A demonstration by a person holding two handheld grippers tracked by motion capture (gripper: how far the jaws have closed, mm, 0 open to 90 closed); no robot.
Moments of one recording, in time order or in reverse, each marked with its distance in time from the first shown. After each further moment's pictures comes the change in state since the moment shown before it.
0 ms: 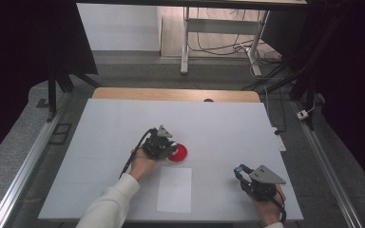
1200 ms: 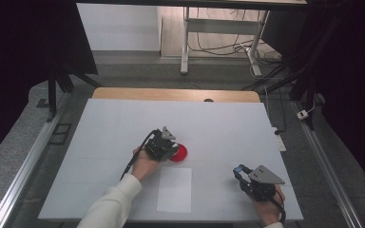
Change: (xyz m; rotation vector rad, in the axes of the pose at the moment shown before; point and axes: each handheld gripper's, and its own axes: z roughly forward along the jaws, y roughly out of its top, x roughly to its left) left arm -0.008 0.002 0.004 0.034 0.040 0.056; right arm 0.002 0.000 0.001 0.000 0.004 -0.006
